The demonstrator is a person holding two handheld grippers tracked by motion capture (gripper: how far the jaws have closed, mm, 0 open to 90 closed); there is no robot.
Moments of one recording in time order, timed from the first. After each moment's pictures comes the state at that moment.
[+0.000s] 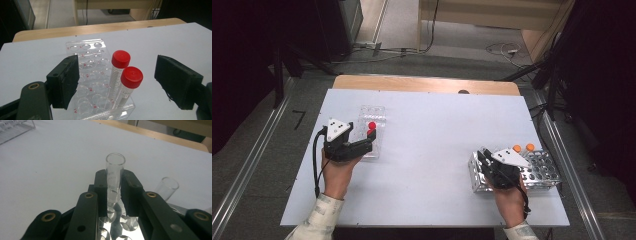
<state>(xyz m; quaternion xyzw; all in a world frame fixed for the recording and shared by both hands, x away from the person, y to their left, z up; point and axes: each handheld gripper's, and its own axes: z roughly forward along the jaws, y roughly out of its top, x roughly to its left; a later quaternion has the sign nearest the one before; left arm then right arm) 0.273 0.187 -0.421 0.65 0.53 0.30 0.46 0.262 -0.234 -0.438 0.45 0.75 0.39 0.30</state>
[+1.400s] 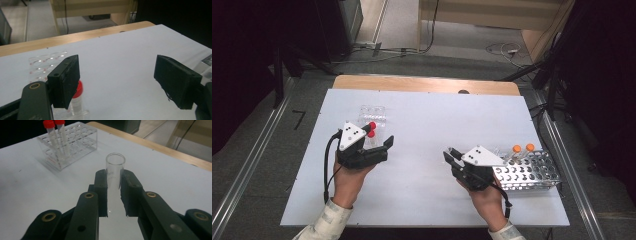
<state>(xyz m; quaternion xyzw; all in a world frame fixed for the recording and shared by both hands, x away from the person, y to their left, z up) 0.250 0.144 -0.401 0.68 0.46 0.28 0.50 0.246 -0.162 -0.411 0.34 0.79 0.45 0.24</state>
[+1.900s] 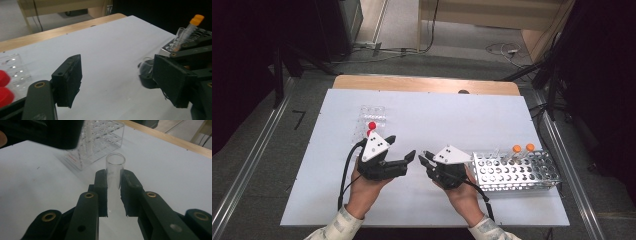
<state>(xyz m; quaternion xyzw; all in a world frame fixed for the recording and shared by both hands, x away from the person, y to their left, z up) 0.236 0.098 -0.406 0.73 0.40 0.23 0.51 0.254 -0.109 -0.430 0.30 0.81 0.45 0.20</state>
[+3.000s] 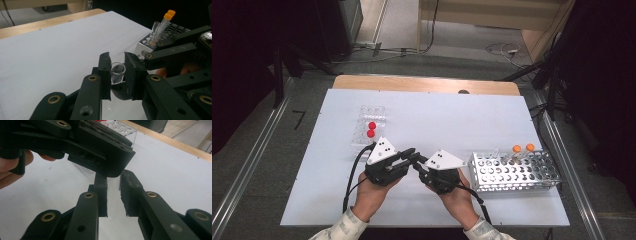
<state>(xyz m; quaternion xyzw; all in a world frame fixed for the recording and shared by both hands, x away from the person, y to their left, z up) 0.236 0.091 -0.414 0.74 0.37 0.17 0.53 0.243 -0.095 -0.429 0.27 0.82 0.46 0.20</state>
